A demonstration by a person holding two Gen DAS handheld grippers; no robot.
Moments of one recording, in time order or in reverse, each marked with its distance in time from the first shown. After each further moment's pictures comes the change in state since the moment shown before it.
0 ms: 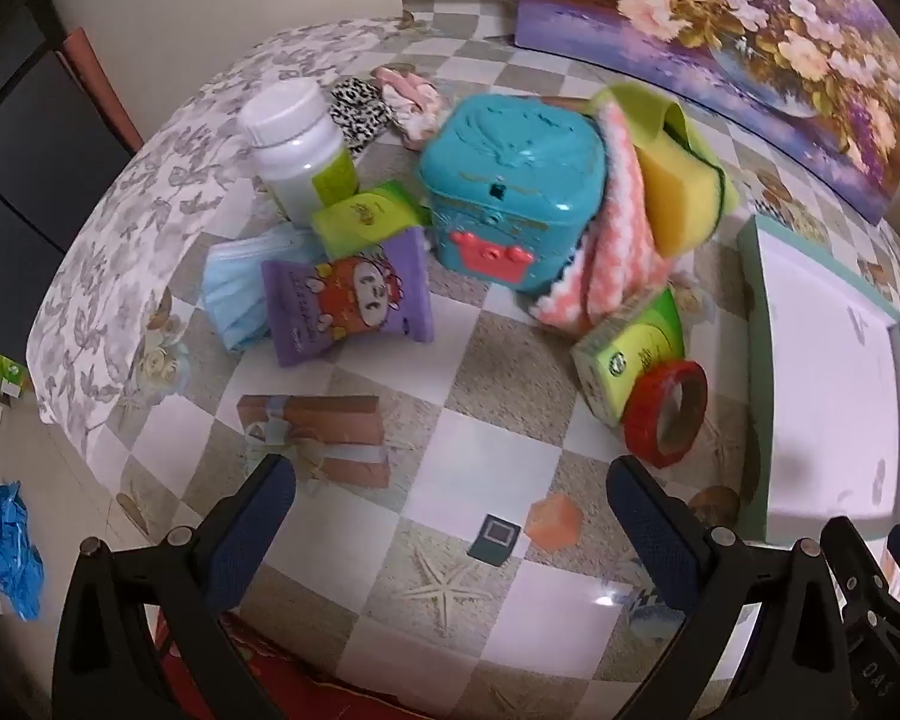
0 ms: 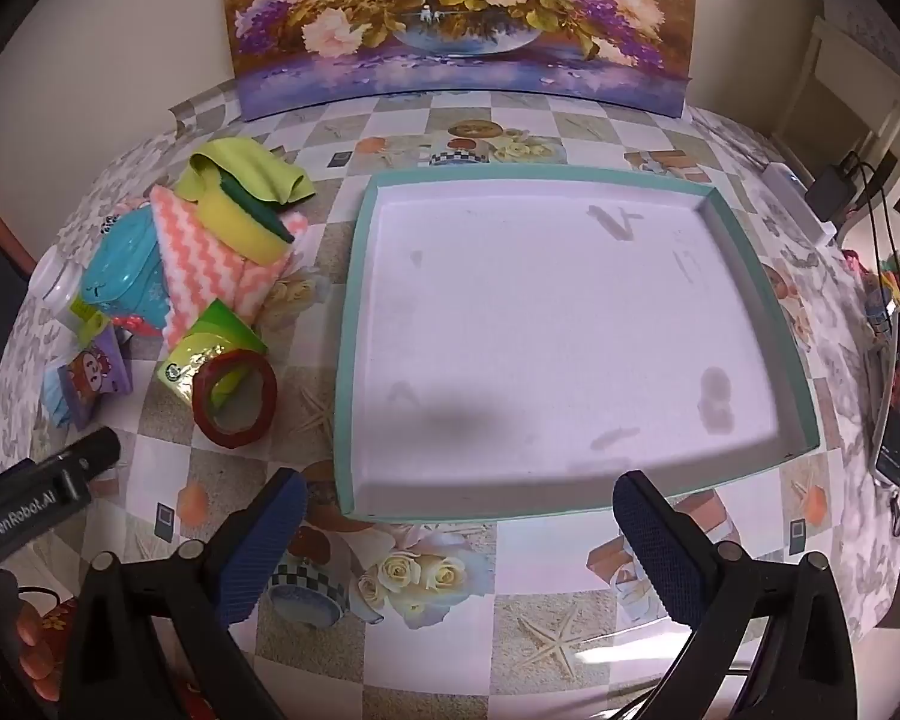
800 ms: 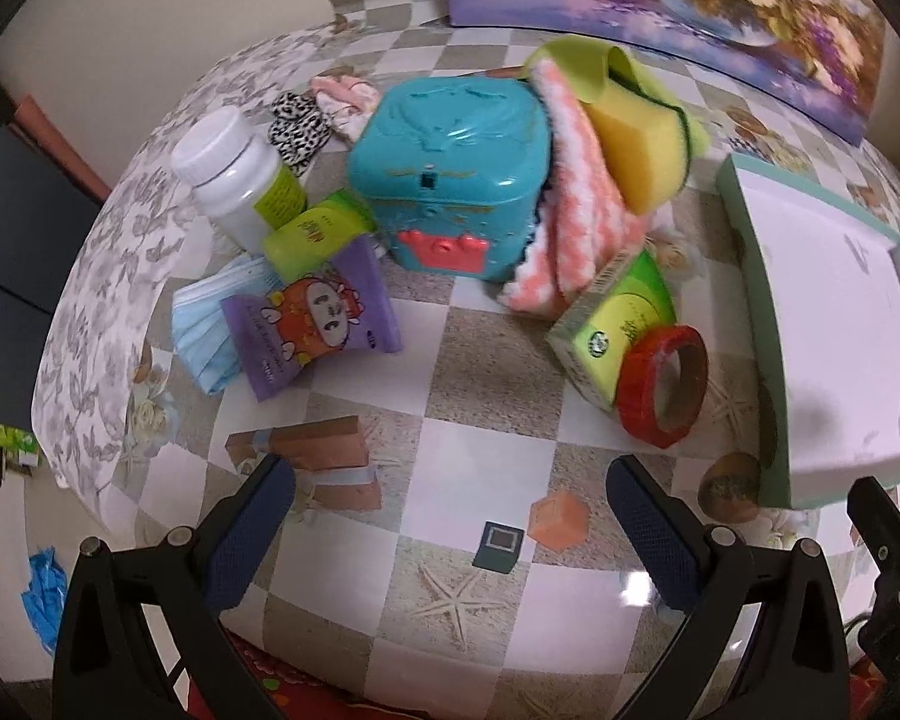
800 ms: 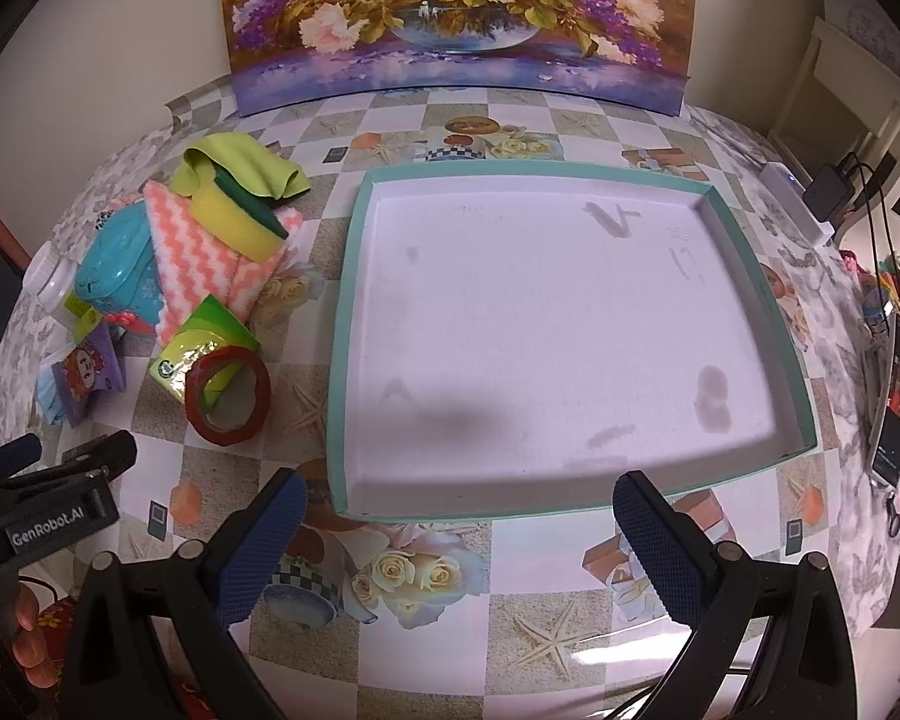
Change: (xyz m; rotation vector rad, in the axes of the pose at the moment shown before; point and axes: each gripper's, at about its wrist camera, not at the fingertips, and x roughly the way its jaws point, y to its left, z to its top) left arm 0.009 -0.027 0.000 0.182 -0.011 0.057; right arm 0.002 0.000 0.001 -0.003 0.009 -0.005
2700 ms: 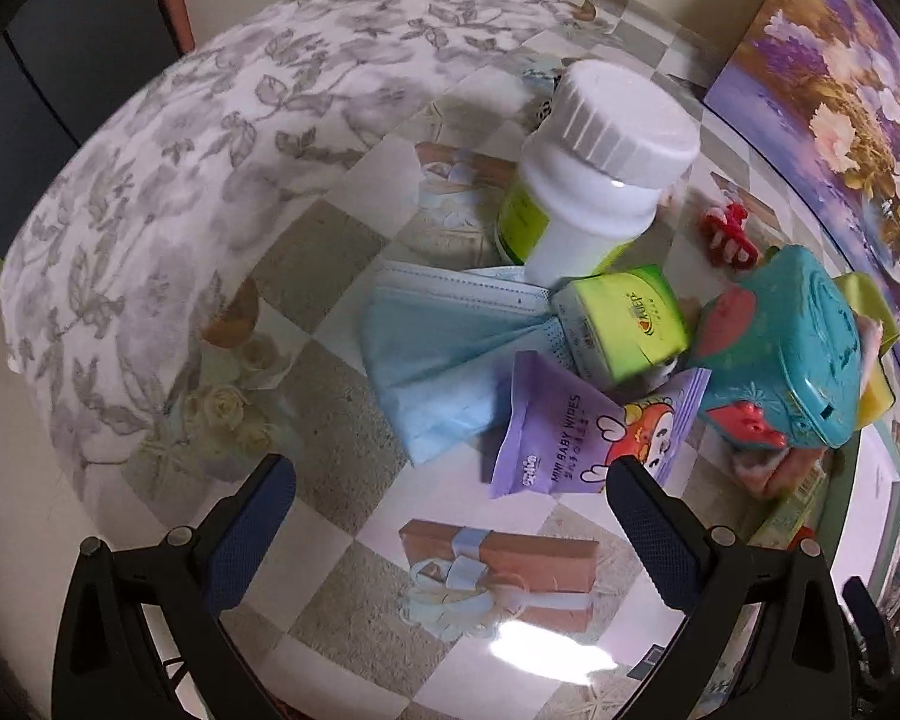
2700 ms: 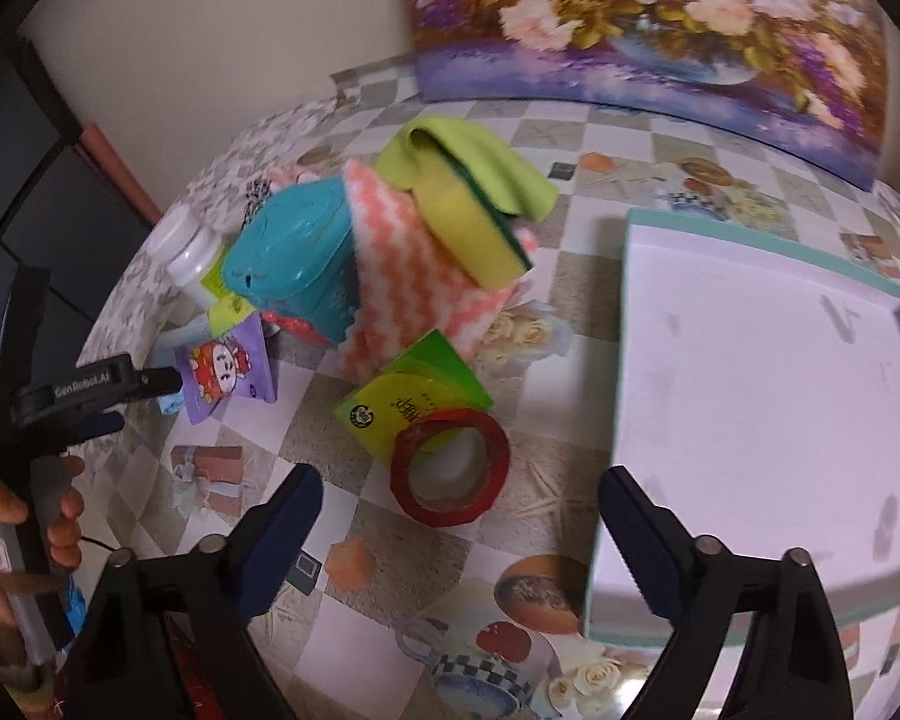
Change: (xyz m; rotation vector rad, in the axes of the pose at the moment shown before) left arm 0.073 0.175 0.028 -0.439 0.110 -0.164; right arm 0.028 0.090 0.033 -0.185 -0.013 0.317
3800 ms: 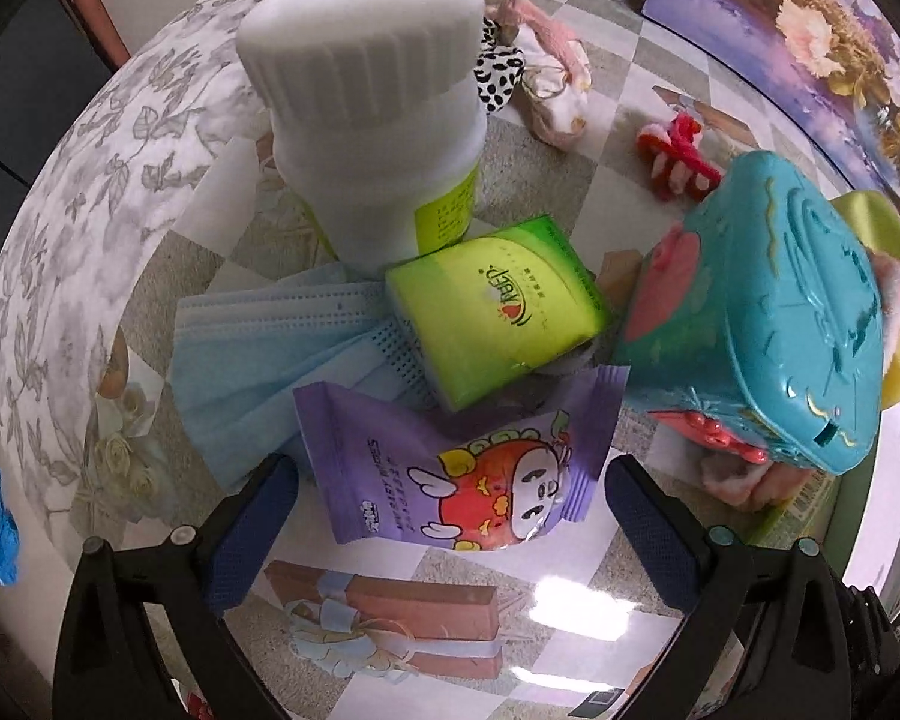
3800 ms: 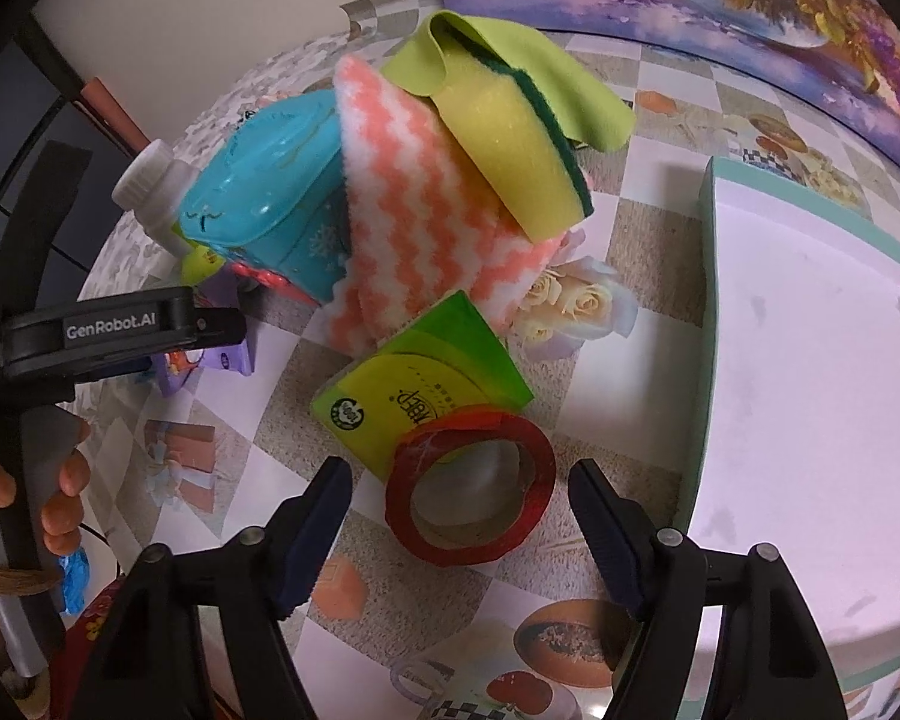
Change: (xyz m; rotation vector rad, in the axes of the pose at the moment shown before) left arm 0.072 -0.104 0.035 0.138 0.093 0.064; right arm 0.053 0.007 0.013 -0.032 0.137 0.036
